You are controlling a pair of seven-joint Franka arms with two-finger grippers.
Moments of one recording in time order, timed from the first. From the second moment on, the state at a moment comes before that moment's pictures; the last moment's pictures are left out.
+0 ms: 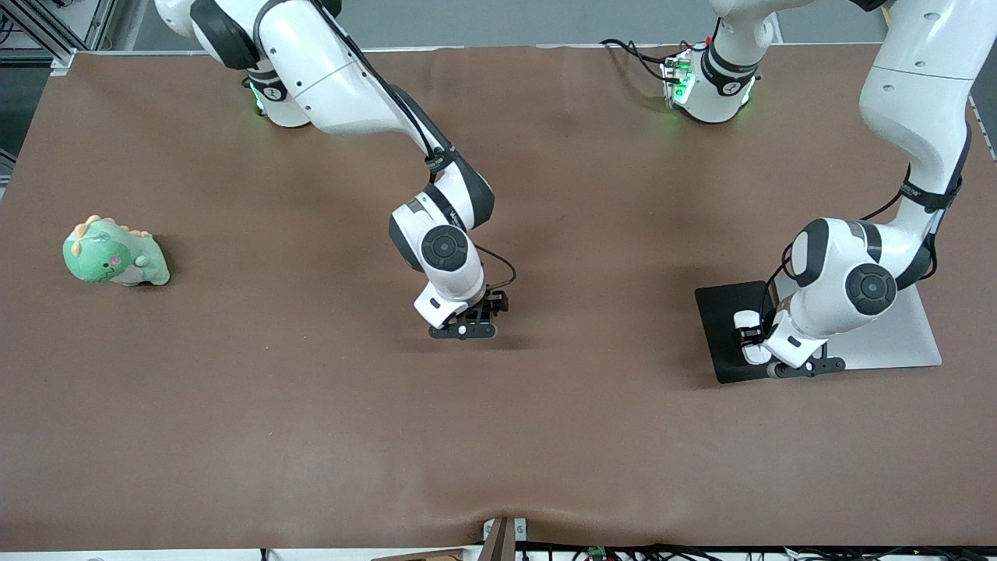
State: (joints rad) left arm 0.22 0.58 -0.27 -1.88 0.20 2.43 -0.25; right arm 0.71 0.85 -0.04 -1.43 0.10 2.31 0.62
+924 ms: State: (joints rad) left arm 0.22 0.62 -0.27 -1.89 0.24 2.48 -0.25; right arm 0.71 0.87 -0.04 -1.43 0.10 2.33 0.66
